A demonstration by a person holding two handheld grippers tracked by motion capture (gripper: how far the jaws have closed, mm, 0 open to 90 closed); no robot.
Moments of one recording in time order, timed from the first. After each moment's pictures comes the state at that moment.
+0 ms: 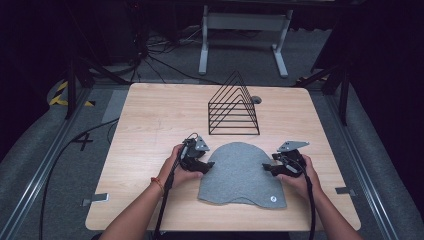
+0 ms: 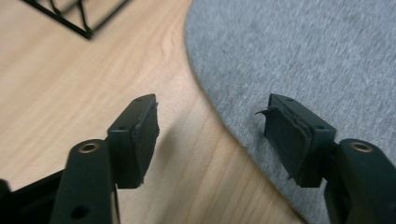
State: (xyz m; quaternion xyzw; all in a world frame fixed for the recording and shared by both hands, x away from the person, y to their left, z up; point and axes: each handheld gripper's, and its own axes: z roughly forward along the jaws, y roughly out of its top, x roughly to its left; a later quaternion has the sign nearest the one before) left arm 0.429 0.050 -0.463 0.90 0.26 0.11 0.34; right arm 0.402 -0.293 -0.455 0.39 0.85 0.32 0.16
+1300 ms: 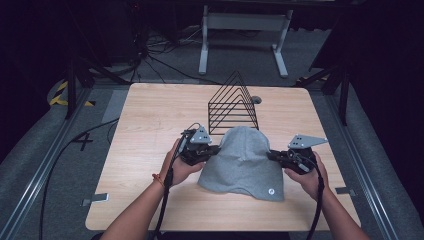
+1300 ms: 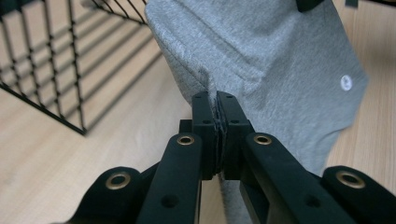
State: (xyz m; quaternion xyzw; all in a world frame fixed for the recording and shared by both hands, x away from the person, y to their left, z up) left arm 0.409 0.050 -0.381 0.86 0.20 0.10 0.46; right arm 0.373 -0.289 -0.381 0.32 0.83 0.42 0.18
